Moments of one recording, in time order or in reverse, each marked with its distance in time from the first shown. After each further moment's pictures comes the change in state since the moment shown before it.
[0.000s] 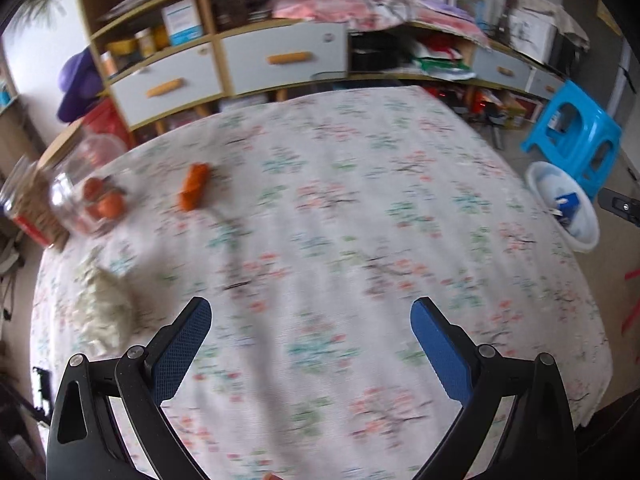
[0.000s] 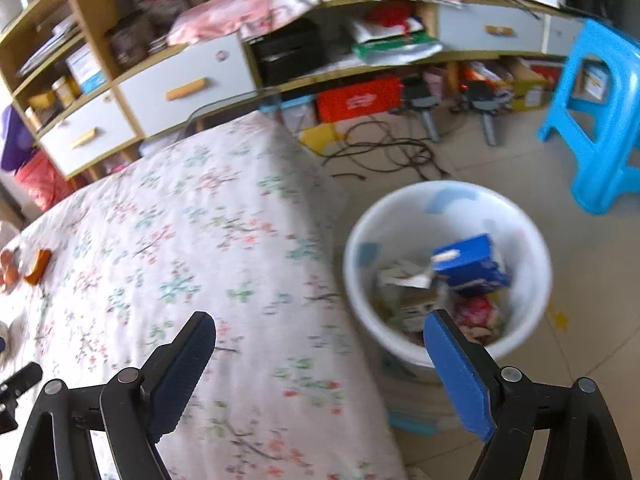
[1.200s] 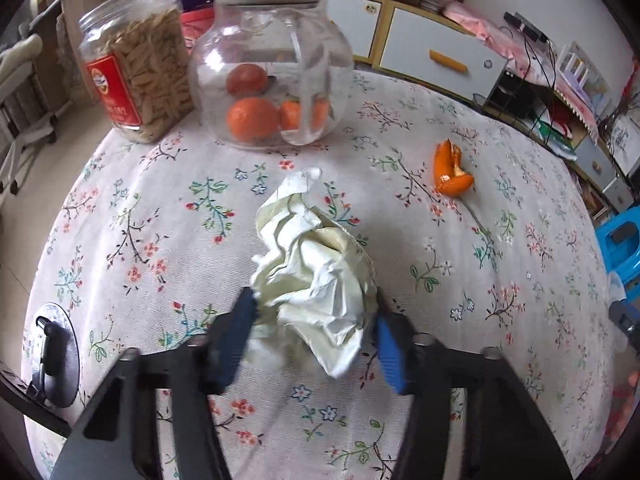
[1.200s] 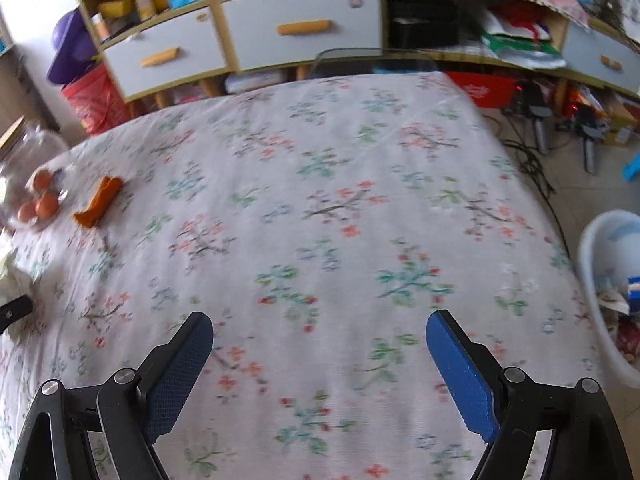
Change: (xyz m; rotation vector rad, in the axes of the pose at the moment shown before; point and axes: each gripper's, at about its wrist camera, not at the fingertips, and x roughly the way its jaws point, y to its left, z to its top) left arm 0.053 0.197 -0.026 -0.411 0.072 0.053; right arm 0.078 0.185 -0.015 -0.207 0.088 0.085
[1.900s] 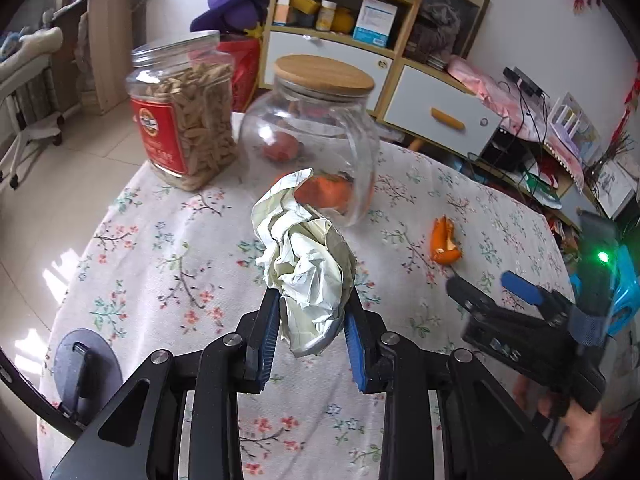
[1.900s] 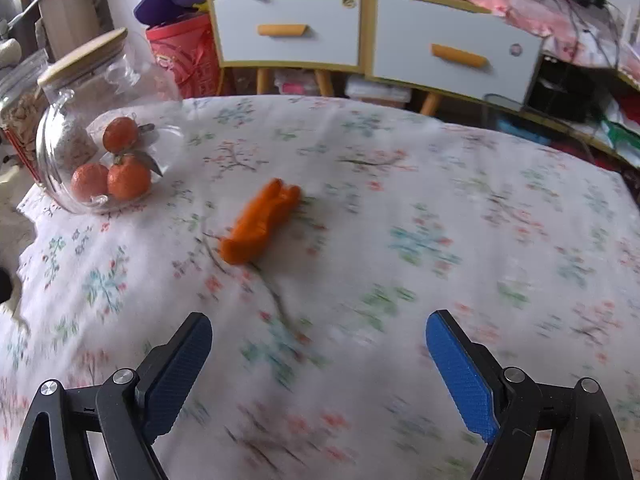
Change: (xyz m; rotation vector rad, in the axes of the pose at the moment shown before) left arm -0.052 0.042 0.020 -0.072 -0.138 -0.048; right arm 0.087 0.179 0.036 -0.251 -0.034 0.071
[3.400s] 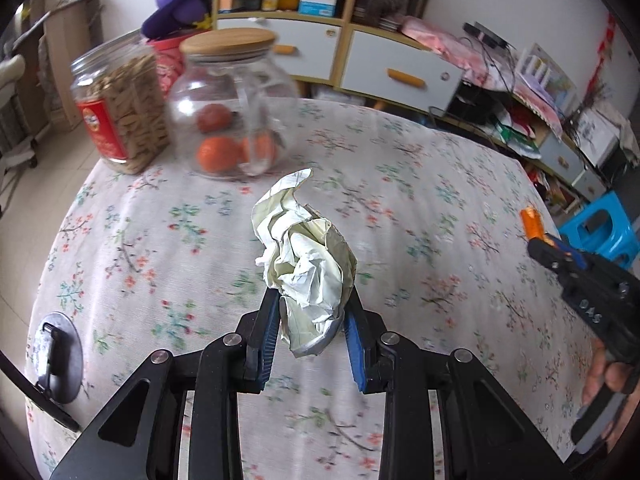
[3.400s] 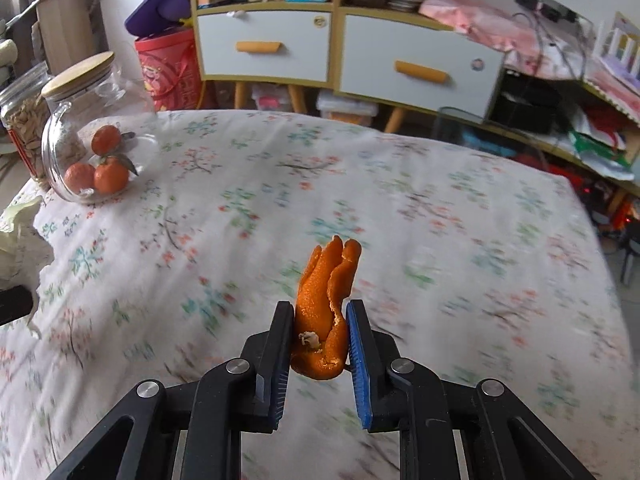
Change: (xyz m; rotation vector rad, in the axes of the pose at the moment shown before) left arm 0.004 -0.067 -0.036 0.148 0.070 -0.042; right arm -0.063 -0.054 -0.025 -0.018 -0.046 -0.059
